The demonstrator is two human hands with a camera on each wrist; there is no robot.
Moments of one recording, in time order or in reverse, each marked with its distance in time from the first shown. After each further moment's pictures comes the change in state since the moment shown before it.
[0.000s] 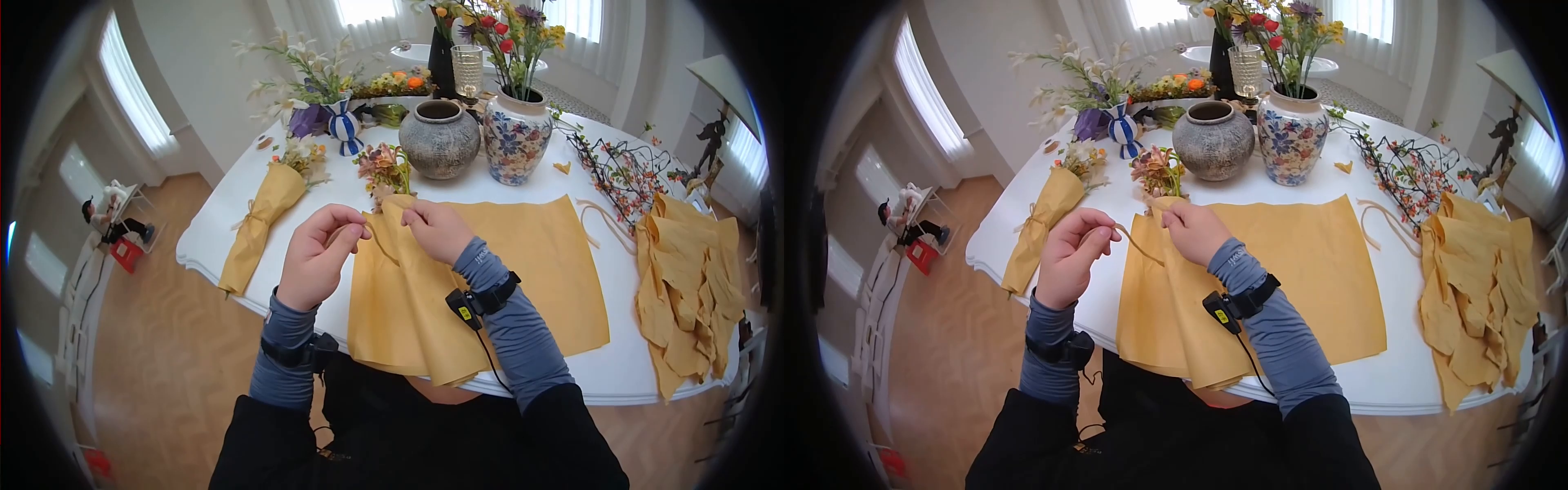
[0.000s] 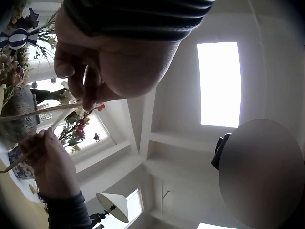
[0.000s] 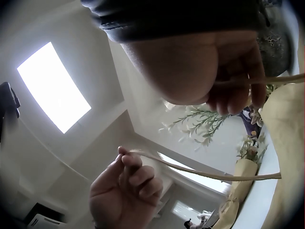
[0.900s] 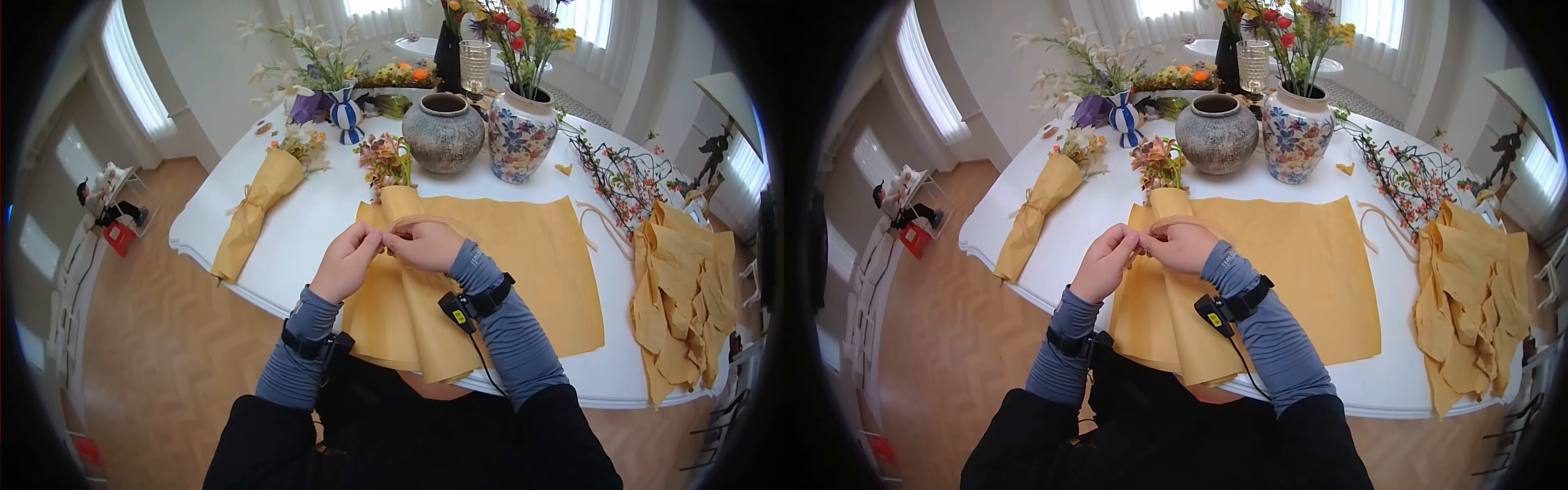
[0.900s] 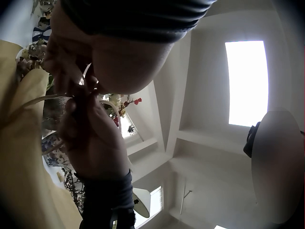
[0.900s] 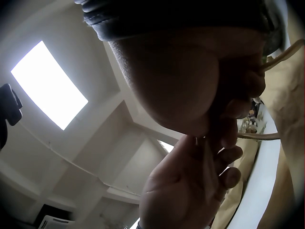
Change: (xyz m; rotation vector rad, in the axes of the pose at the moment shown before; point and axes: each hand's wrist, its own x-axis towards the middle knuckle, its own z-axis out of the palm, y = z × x) left_hand -0.003 -0.079 0.011 0.058 -0.026 -0.212; right_hand -0.013 -0.012 0.015 -0.144 -0.325 -0.113
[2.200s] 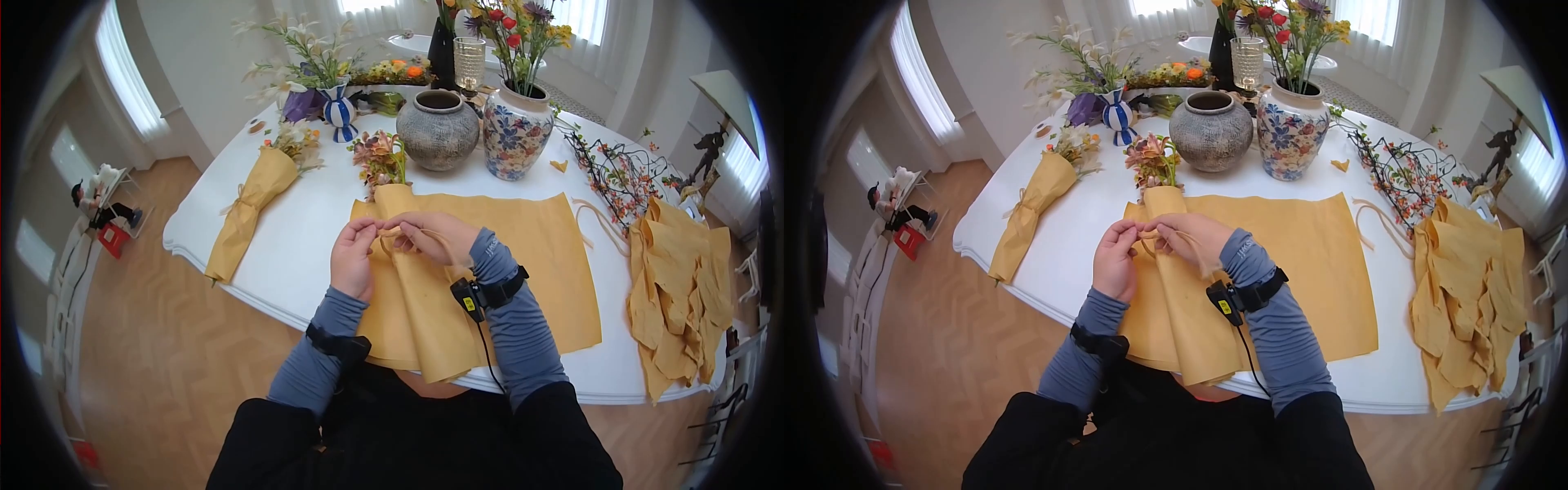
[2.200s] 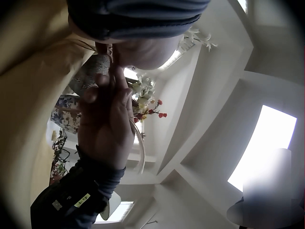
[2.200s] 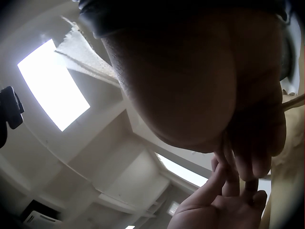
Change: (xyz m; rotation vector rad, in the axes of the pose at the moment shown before) left_hand 0.021 -0.055 0.035 -0.556 0.358 0.028; right_hand -0.002 0.030 -0.024 0.085 -0.109 -0.089
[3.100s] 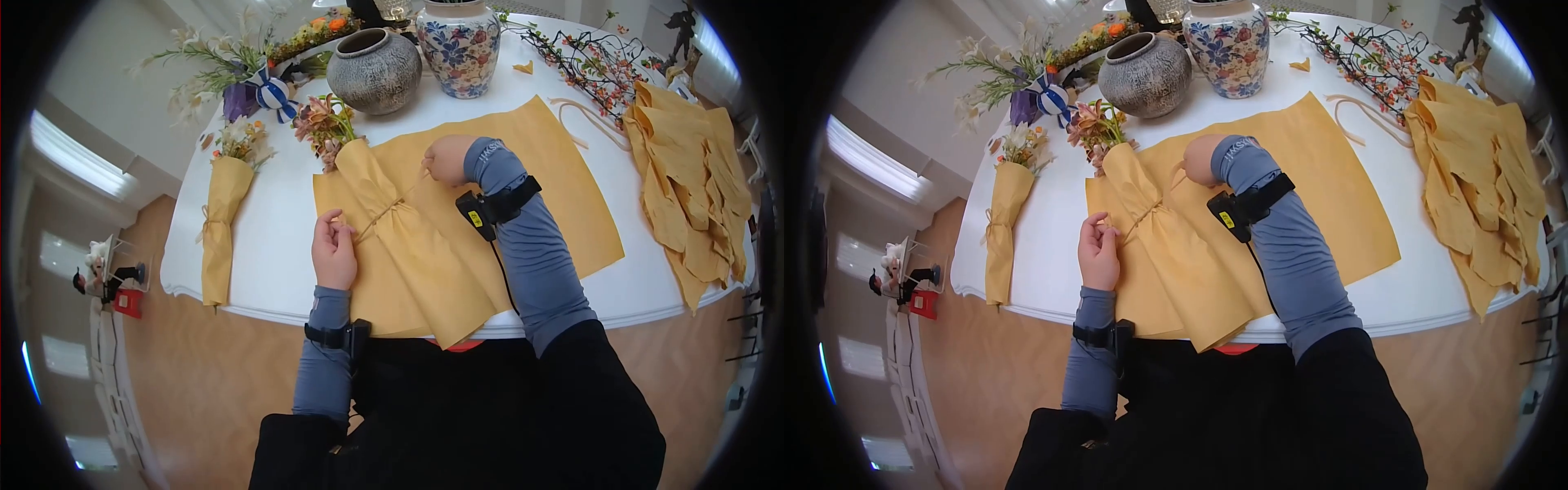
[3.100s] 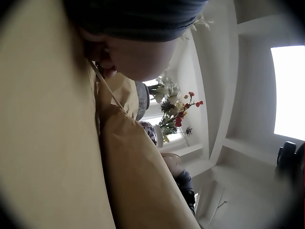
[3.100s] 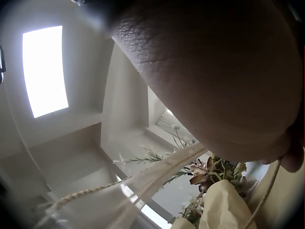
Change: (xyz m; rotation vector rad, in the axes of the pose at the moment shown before) left_hand -0.005 -0.044 -0.050 0.606 -0.135 0.124; right_hand -0.026 0.035 -0.060 -0.704 -0.112 0.656
